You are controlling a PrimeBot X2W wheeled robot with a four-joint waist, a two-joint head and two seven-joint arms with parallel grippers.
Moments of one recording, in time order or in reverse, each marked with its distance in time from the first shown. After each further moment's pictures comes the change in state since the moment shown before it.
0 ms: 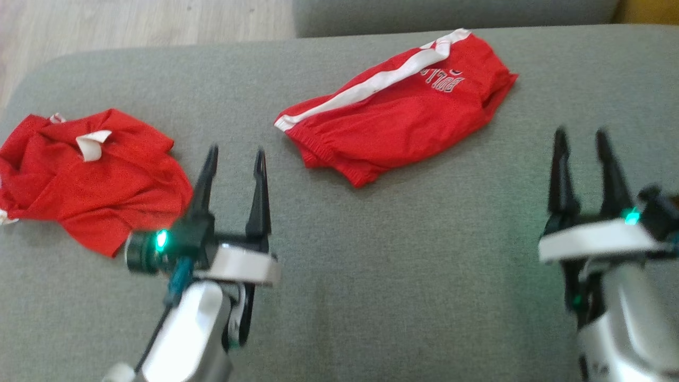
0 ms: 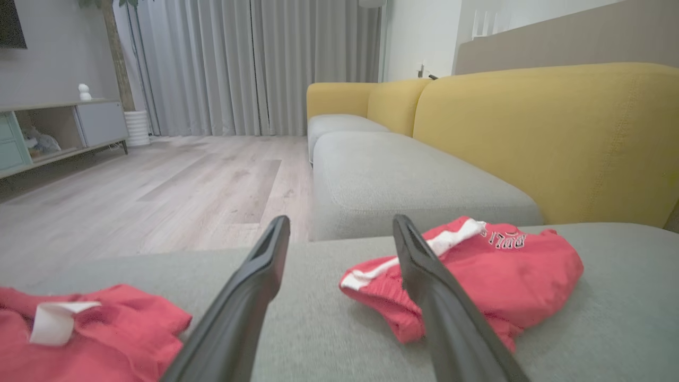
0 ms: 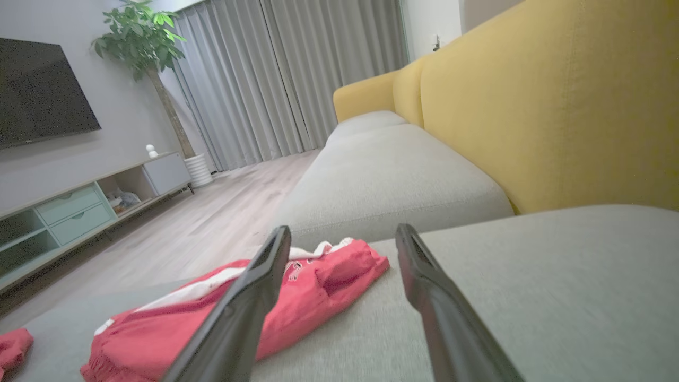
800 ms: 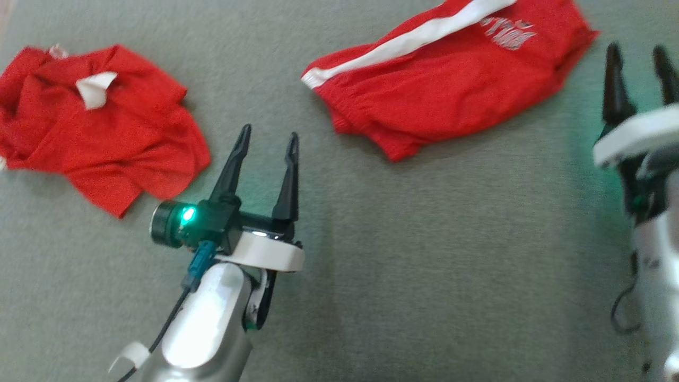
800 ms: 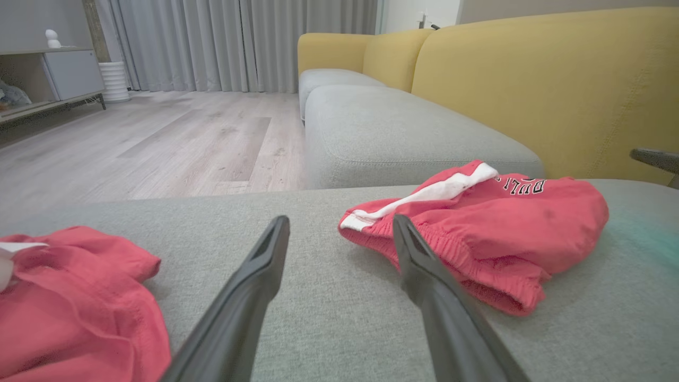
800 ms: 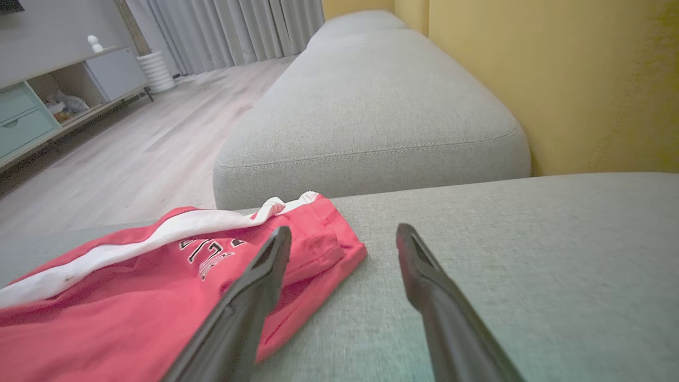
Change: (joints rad) left arm -0.033 -0.061 0.014 0.007 0.065 -0.096 0.000; right arm -0.272 -0.083 -0.096 0.155 -0.088 0.000 0.221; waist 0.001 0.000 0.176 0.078
